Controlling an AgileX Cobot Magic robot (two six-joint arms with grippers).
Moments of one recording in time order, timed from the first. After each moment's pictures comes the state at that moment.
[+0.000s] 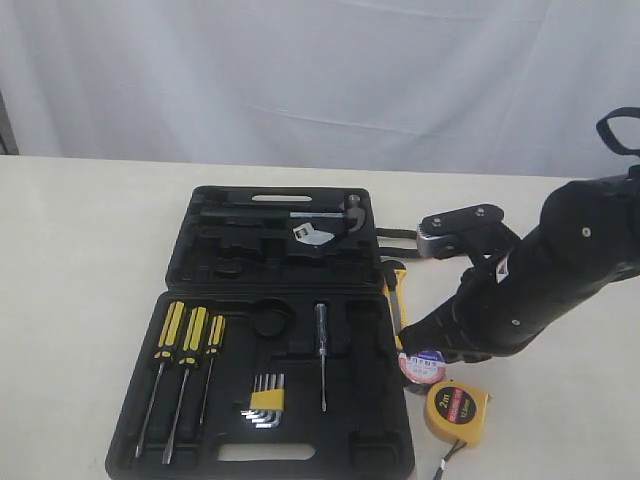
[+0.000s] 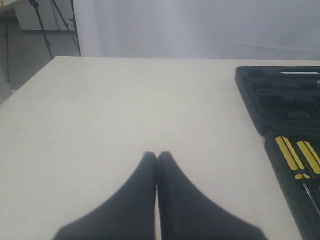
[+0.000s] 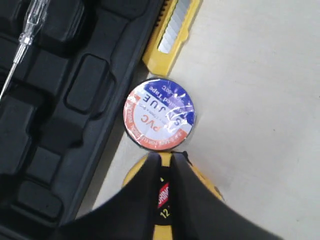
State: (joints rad) left arm 0.07 0.00 0.00 0.01 0.35 0.01; right arm 0.01 1.63 -0.87 0.08 0.54 -0.03
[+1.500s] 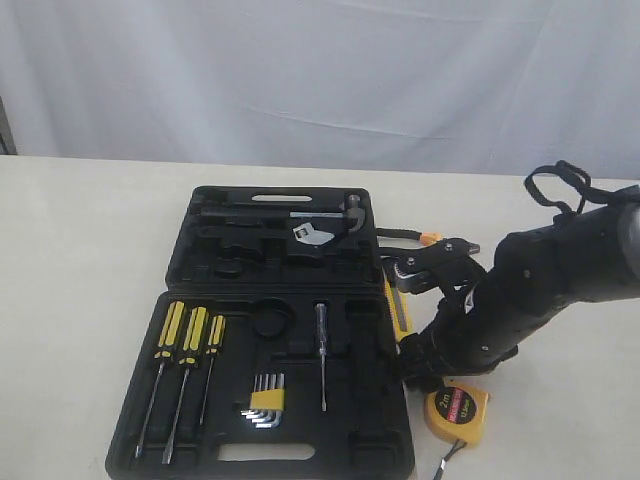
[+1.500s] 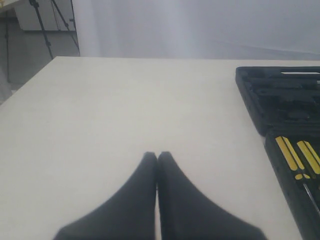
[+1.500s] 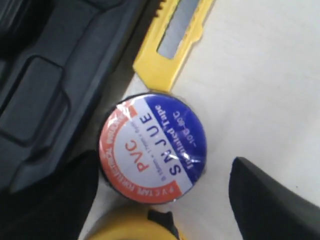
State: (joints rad) left arm 0.07 0.00 0.00 0.01 0.35 0.01; right arm 0.01 1.84 -0.88 0.04 0.35 -0.09
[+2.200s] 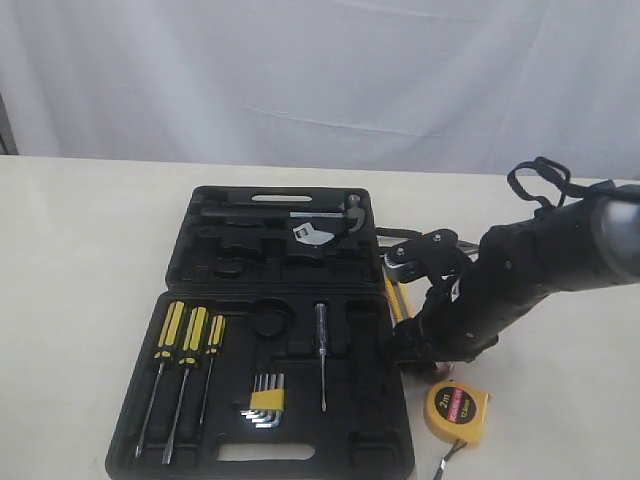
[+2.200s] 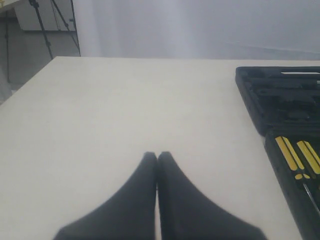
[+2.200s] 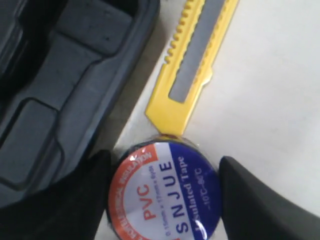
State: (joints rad) left arm 0.07 0.00 0.00 0.01 0.35 0.01; right arm 0.01 1.90 -0.94 0.04 0.34 -0.09
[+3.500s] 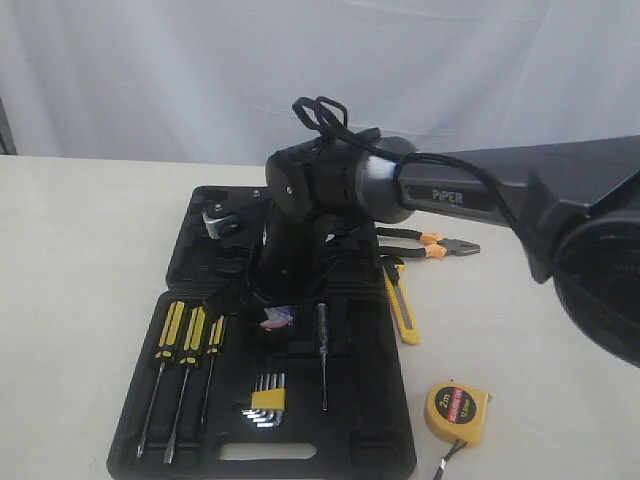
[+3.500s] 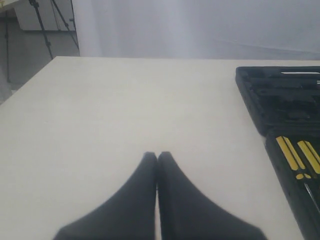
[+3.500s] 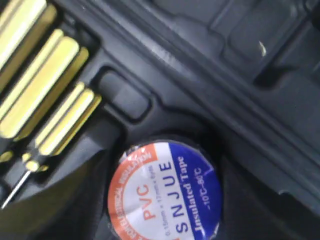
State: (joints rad) left arm 0.07 0.00 0.00 0.01 0.35 0.01; right arm 0.31 2.25 -1.73 0.03 0.84 0.04
